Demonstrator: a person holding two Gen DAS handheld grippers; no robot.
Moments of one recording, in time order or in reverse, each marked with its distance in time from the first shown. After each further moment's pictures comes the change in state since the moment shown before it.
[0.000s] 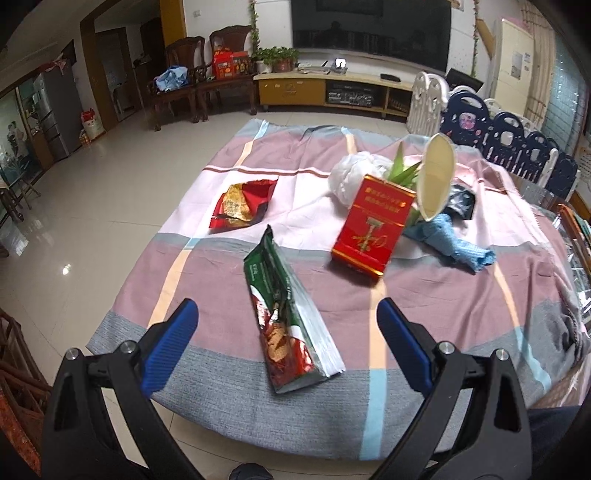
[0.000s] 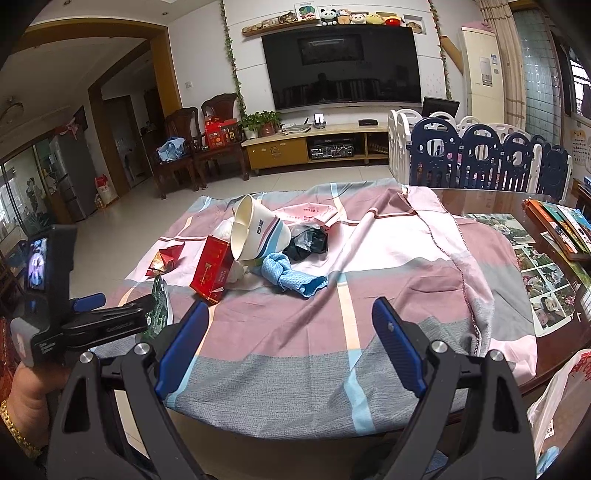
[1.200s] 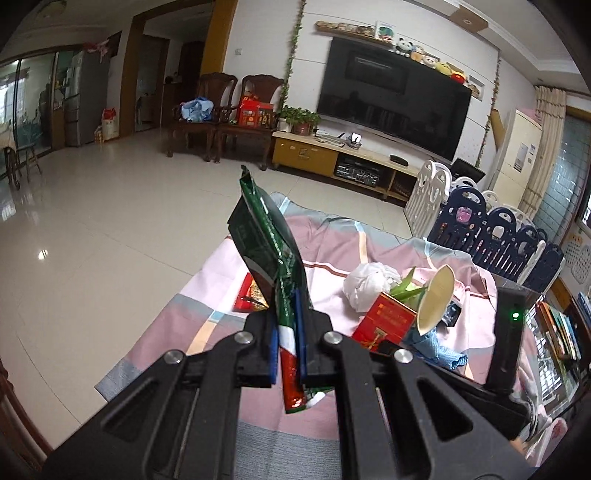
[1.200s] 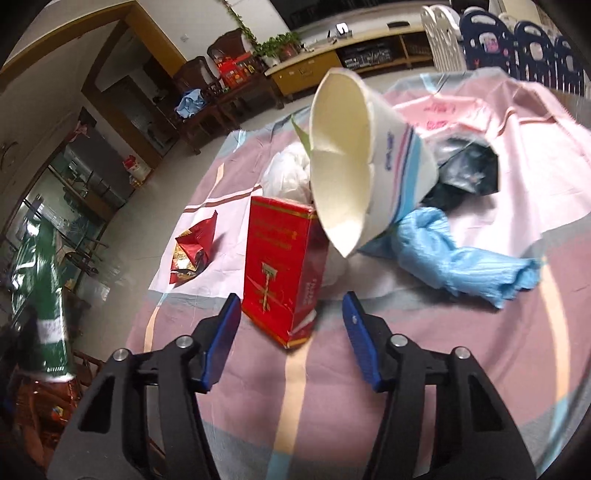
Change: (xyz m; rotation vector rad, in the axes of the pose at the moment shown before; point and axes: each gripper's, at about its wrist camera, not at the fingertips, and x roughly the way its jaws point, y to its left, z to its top) left arm -0.041 0.066 0.035 -0.230 -0.253 -0.103; right arm 0.202 0.071 0.020 0.207 0.341 0.259
